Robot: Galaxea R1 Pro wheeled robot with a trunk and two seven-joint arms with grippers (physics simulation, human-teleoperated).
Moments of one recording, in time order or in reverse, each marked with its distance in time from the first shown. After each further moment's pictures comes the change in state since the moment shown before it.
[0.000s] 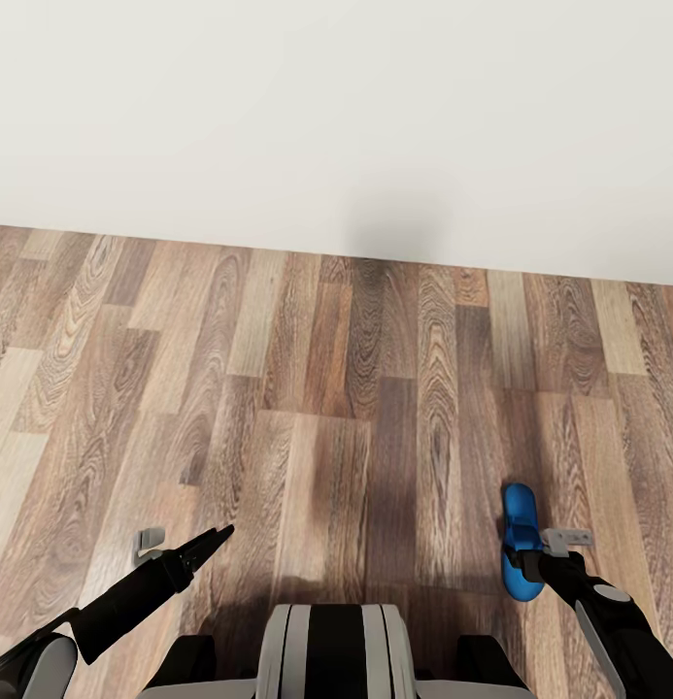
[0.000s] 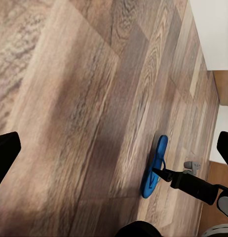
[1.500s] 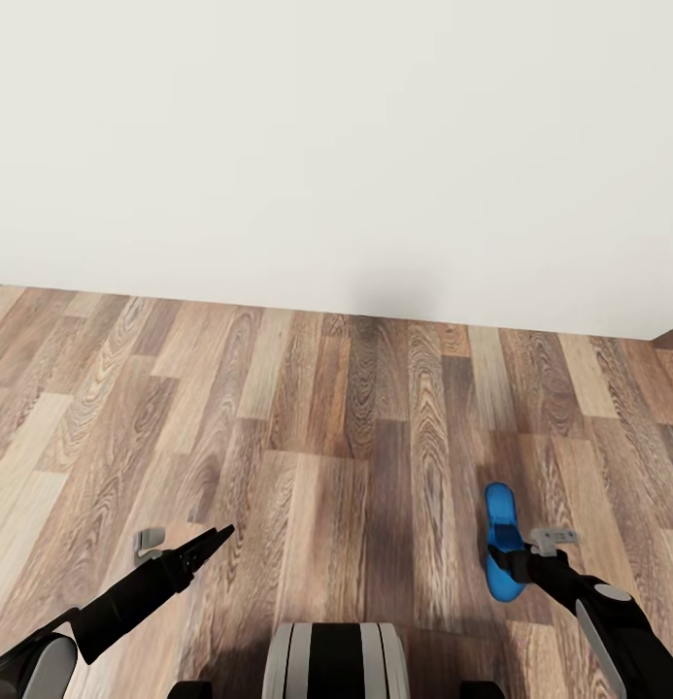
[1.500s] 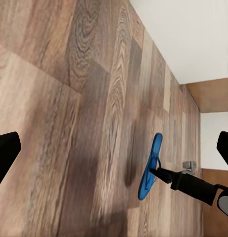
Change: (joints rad) left arm 0.000 0.000 0.000 0.000 0.000 0.000 0.000; right arm 0.000 -0.002 0.001 -0.004 -0.004 0.003 0.173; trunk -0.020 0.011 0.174
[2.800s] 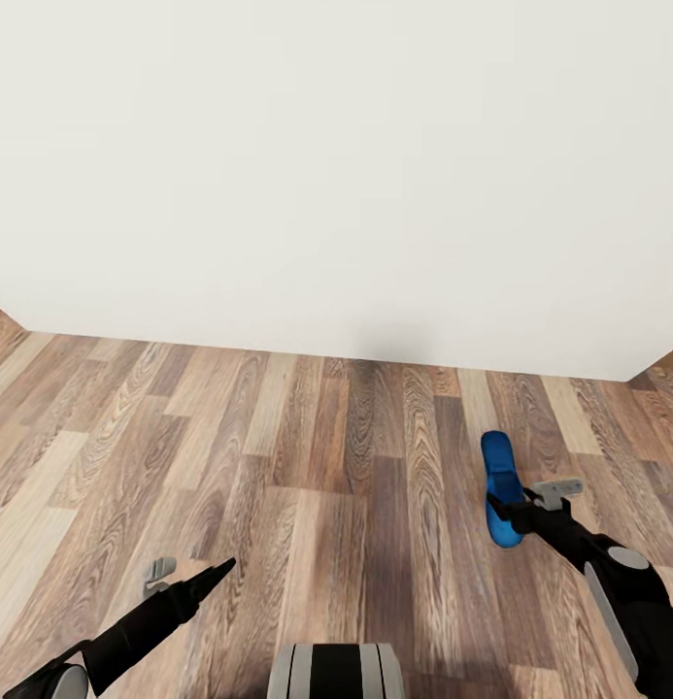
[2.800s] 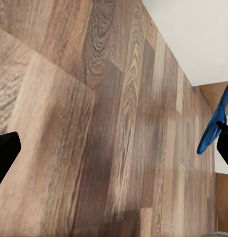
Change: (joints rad) left arm 0.000 0.002 0.000 0.225 -0.068 -0.086 0.002; right arm 0.009 -0.008 -0.013 -0.297 -0.001 0.029 0.034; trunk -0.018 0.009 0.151
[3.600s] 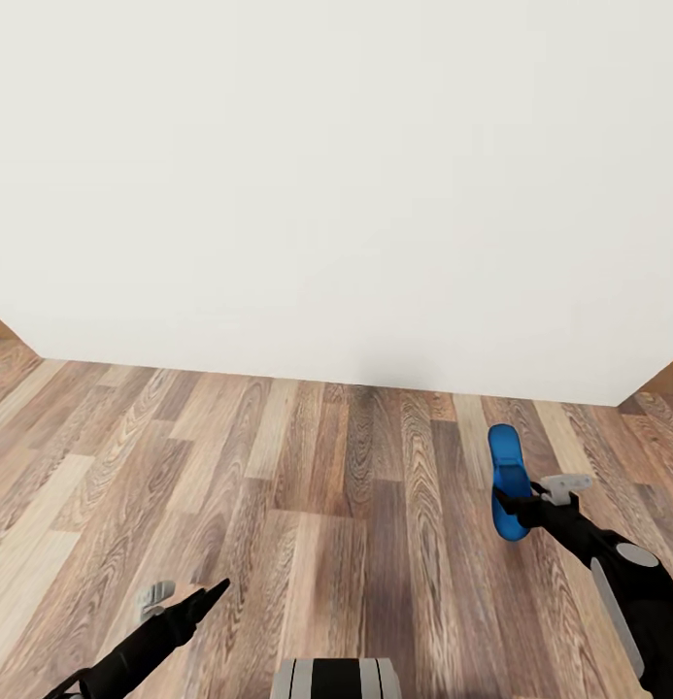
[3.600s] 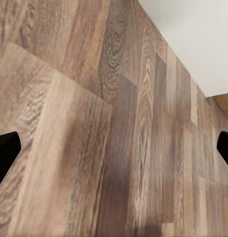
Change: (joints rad) left arm 0.000 0.007 0.006 0.170 -0.029 -0.165 0.002; right arm 0.001 0.003 -0.031 -0.039 0.003 0.012 -0.006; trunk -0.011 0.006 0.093
